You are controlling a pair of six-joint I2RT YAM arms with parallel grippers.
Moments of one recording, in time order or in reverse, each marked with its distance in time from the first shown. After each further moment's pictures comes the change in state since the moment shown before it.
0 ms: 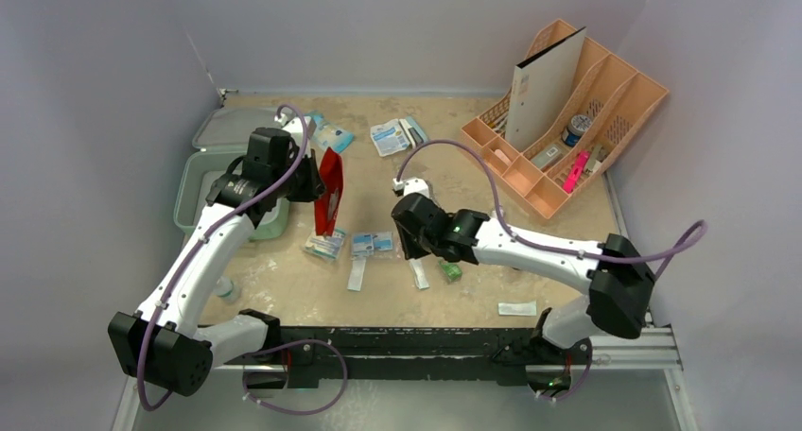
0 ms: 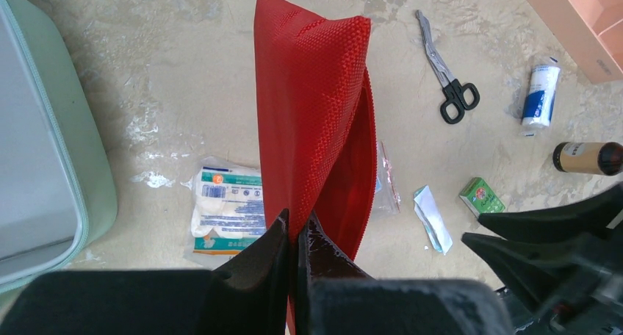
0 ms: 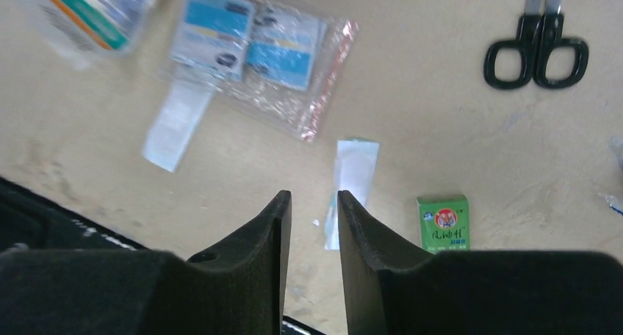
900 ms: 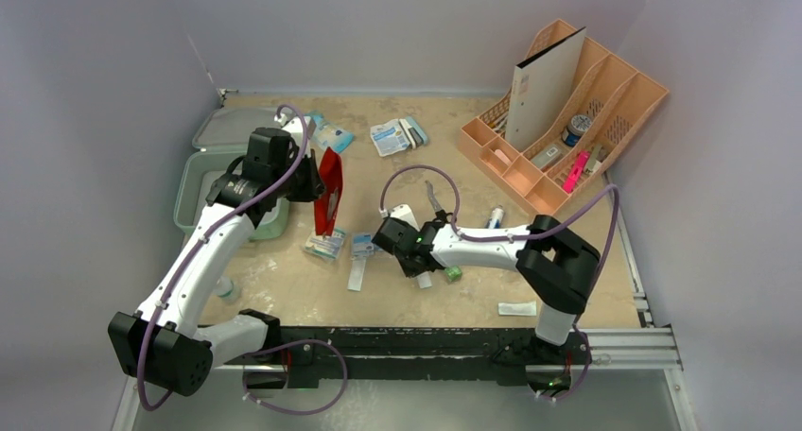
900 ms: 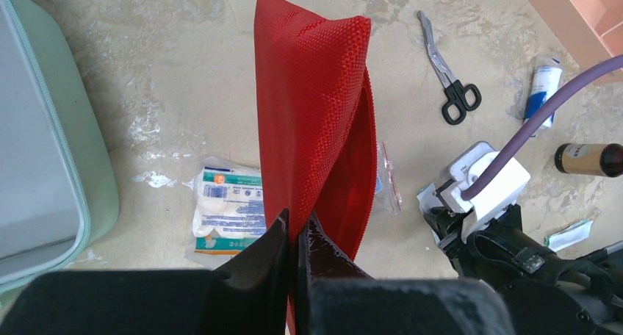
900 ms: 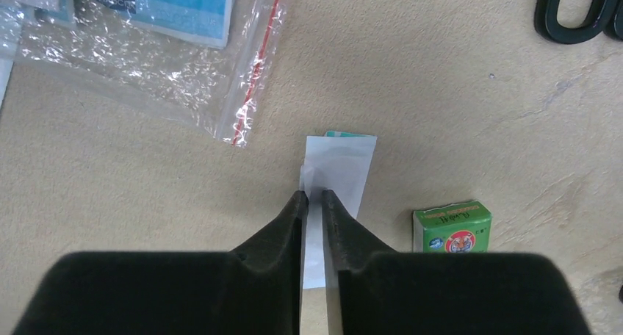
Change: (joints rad) left arm 0.000 0.000 0.000 0.000 -0.005 0.000; right arm 0.042 0.318 -0.010 -0.045 0.084 -0.001
